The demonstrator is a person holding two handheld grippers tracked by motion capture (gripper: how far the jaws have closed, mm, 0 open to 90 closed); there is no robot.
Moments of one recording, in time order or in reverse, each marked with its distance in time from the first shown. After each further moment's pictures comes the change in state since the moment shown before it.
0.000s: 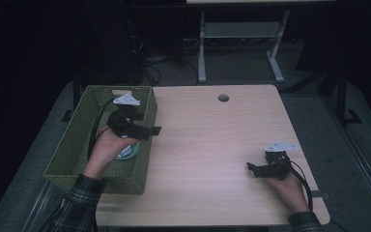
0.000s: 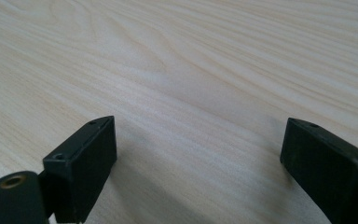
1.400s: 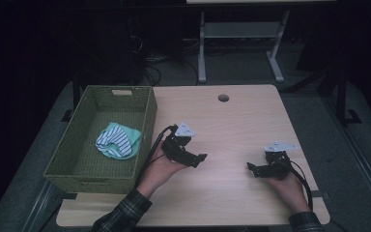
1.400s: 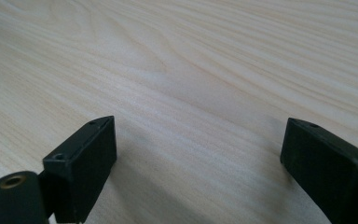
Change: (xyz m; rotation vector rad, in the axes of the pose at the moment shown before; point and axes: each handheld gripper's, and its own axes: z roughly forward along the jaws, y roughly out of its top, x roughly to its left) left arm -0.088 -0.026 0.116 0.041 -0.083 0.150; right arm 0.000 0.000 0.000 0.001 0.000 -0.004
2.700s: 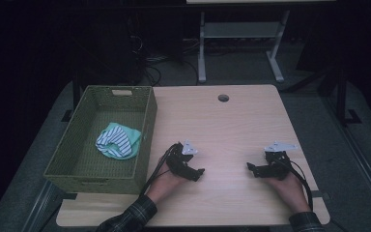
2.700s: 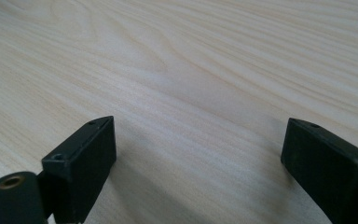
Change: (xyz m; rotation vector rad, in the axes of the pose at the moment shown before) left arm -0.001 -0.059 0.058 0.084 0.046 0.000; right arm 0.000 0.000 0.000 0.001 0.002 -0.003
